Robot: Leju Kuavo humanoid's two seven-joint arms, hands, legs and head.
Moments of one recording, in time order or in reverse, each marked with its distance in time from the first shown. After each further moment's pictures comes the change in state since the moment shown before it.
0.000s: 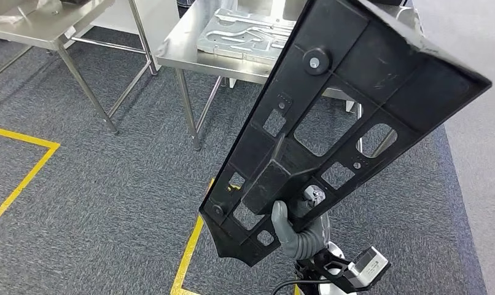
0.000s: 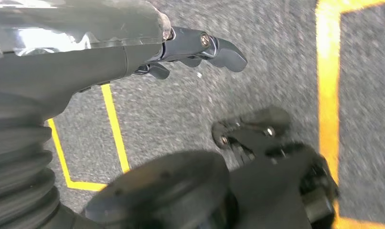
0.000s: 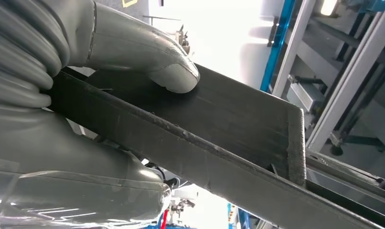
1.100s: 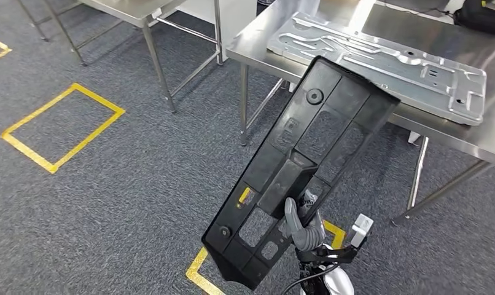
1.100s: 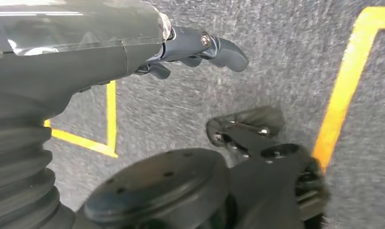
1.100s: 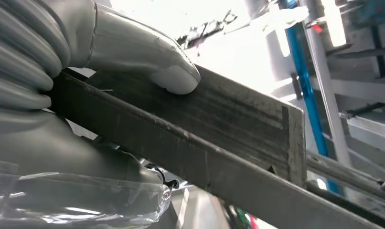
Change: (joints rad) left arm 0.006 0.008 -0.038 0.000 0.022 0.015 0.001; right arm 0.000 0.035 -0.197 0.330 -0.273 0.275 0.057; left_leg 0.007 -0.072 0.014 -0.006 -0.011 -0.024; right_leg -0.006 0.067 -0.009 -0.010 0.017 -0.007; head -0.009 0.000
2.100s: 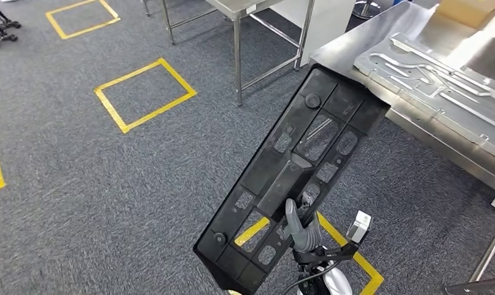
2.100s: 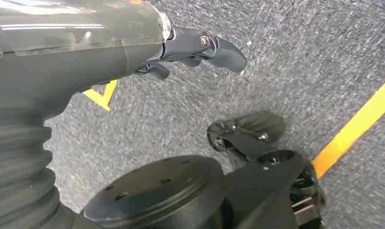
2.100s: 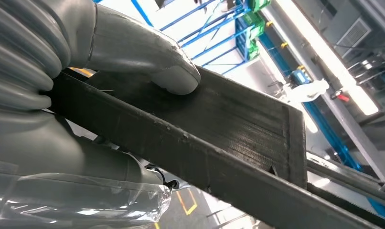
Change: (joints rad) left arm -0.006 -0.002 -0.007 -0.001 0.013 0.001 -0.005; right arm -0.009 -0.006 0.005 0.060 -0.161 0.086 0.060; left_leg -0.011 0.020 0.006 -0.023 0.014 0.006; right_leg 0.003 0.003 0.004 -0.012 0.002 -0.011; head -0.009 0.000
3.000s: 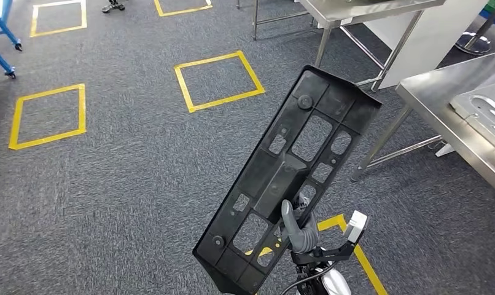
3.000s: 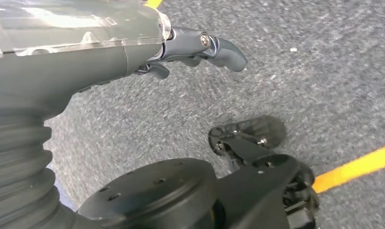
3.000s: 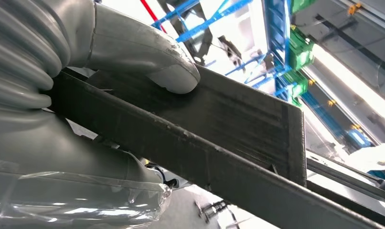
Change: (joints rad) left arm -0.005 -0.009 0.000 0.000 0.007 0.000 -0.003; right arm 0.009 -0.007 0.020 -0.019 -0.012 -0.040 0.014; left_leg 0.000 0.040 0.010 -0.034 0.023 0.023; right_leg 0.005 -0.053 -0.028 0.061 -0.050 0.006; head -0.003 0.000
